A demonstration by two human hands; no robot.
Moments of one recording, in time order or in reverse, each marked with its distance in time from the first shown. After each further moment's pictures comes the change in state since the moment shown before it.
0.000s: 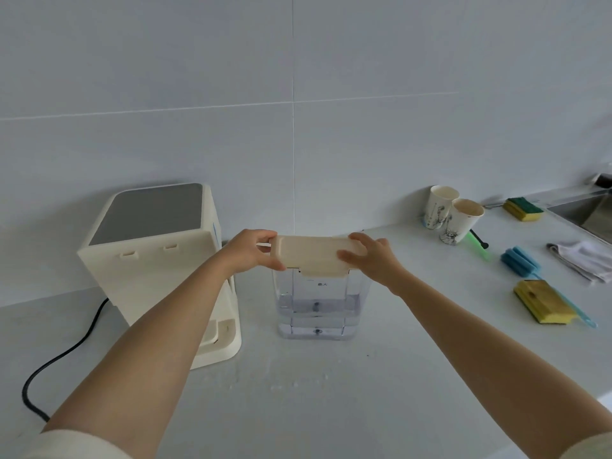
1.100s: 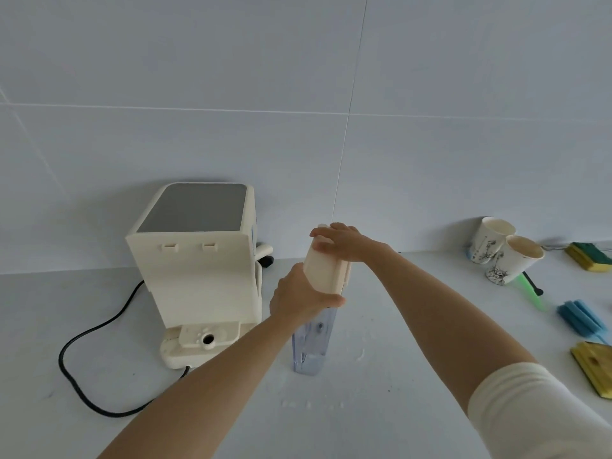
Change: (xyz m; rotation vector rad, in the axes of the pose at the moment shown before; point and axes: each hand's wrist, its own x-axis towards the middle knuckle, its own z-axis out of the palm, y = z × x) left_hand -0.023 0.005 0.063 -0.042 0.353 -0.242; right_hand 0.074 -0.086 0.047 -0.569 -0.371 -0.272
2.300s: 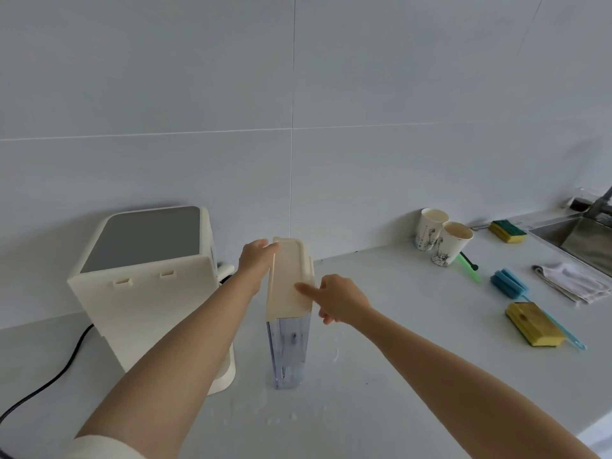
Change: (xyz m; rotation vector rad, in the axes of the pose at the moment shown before) left_hand 0.071 0.025 -0.024 -0.428 -0.048 -0.050; right_hand -0.085 -0.001 0.043 0.318 0.162 0.331
